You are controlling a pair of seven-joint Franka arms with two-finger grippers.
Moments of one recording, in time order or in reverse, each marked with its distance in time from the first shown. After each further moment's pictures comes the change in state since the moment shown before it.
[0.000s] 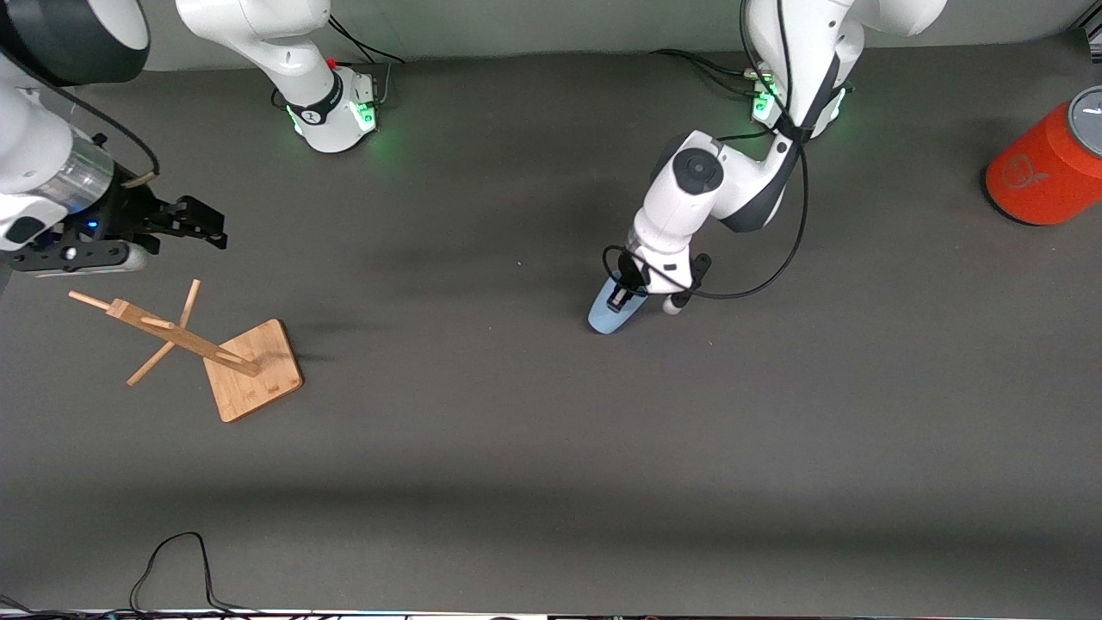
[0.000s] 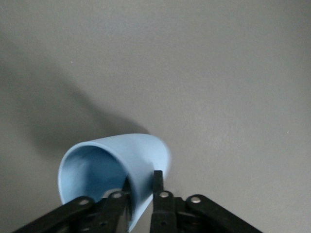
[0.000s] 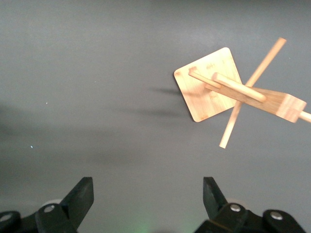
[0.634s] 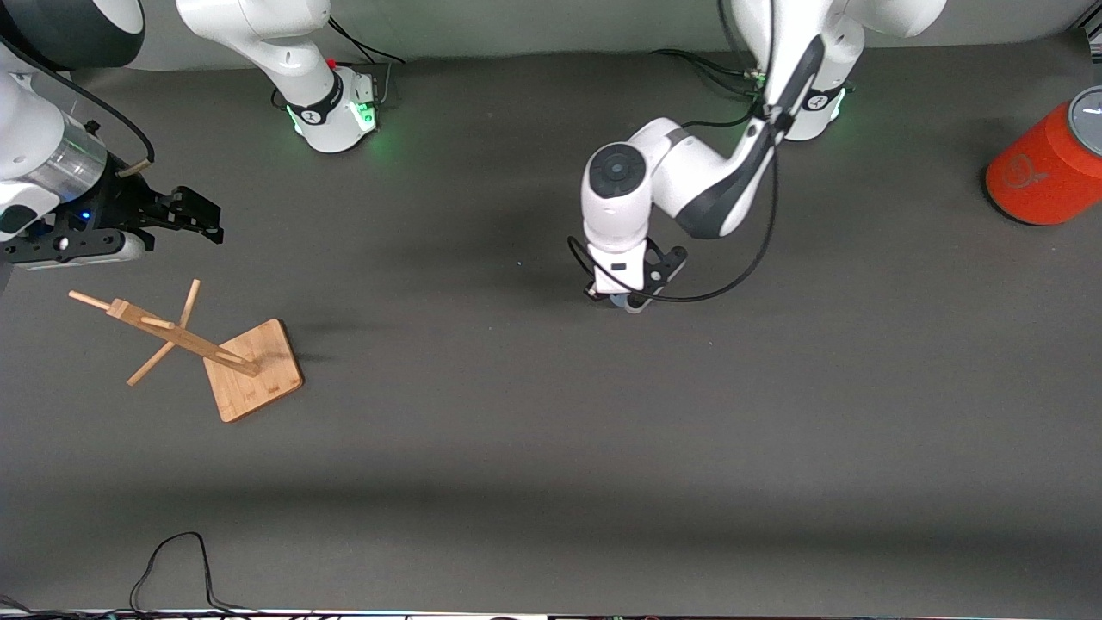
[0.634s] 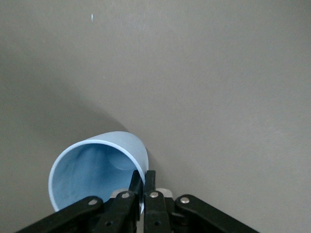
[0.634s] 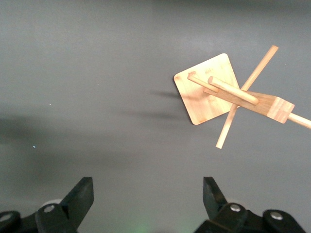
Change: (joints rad) left arm -0.064 0.080 -0.009 0.229 0.269 -0.375 -0.158; right arm -0.009 -0.016 0.001 0.019 0.014 -0.012 -0.011
